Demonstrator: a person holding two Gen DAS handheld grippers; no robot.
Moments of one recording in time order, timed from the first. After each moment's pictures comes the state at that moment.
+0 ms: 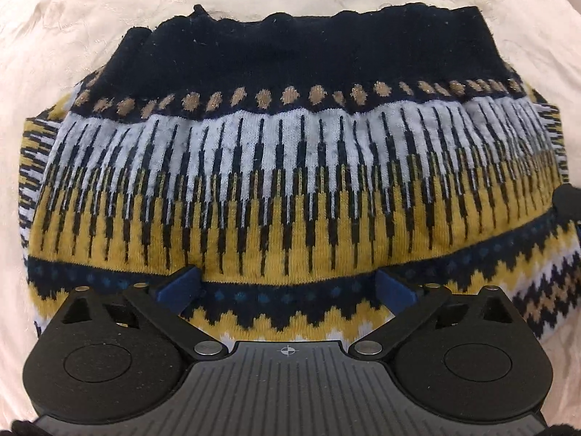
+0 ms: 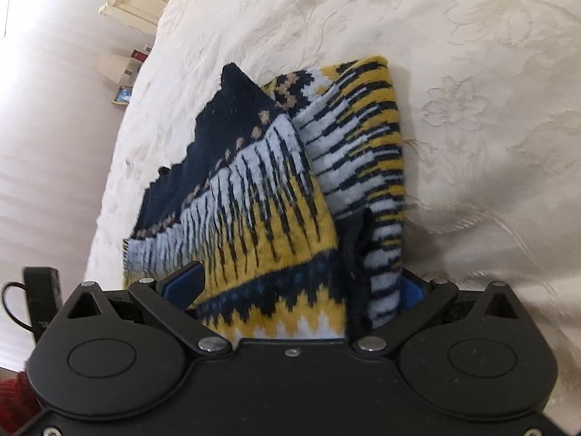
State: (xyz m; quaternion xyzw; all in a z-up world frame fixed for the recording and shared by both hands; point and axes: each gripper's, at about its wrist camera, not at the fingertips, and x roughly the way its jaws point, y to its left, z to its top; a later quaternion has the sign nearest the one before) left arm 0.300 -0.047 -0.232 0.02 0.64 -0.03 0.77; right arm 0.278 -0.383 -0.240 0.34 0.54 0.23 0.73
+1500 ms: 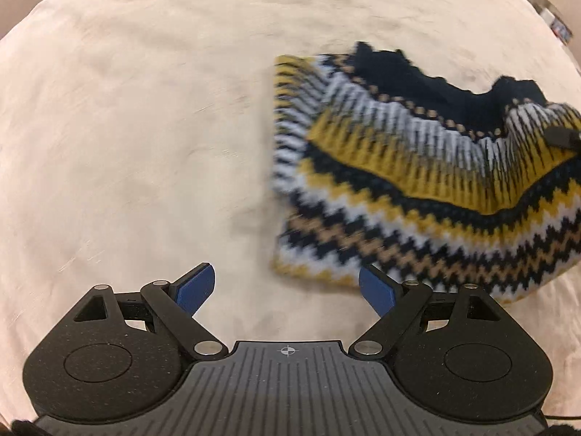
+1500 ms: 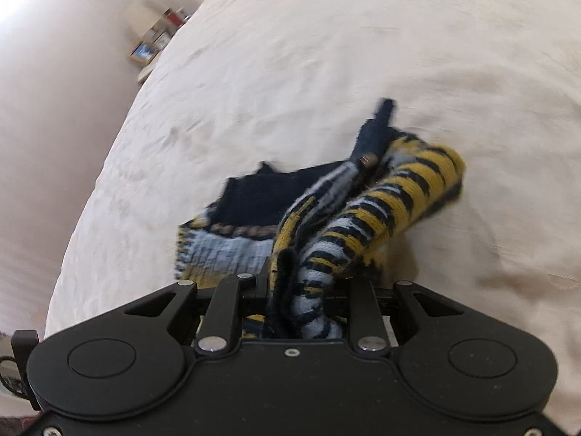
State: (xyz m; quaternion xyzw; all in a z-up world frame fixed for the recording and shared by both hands) left arm 0.179 0.129 -0.138 -0.09 0.60 0.05 0.79; right arm 0.288 -0.210 -0.106 0.18 0.53 0.24 0.79
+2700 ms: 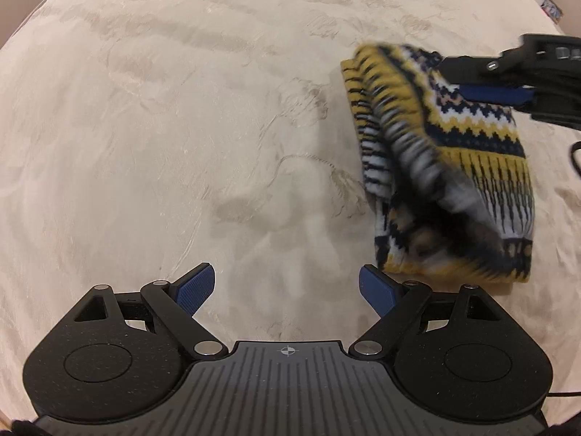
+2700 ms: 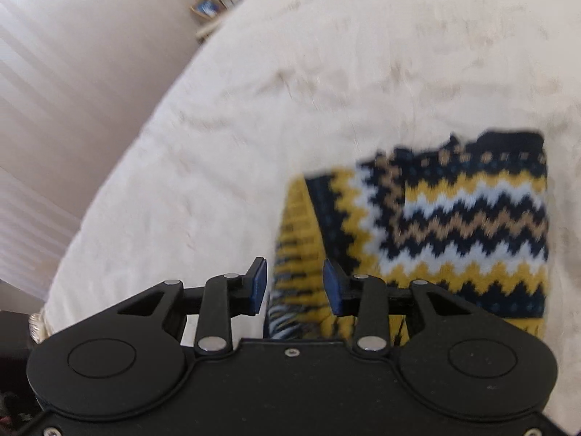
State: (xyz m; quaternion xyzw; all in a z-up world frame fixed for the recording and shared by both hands) left arm 0.187 0.200 -0.132 -0.05 0.61 0.01 0.79; right arm 0.263 -0.045 -0.113 0.14 0.50 0.31 0.80
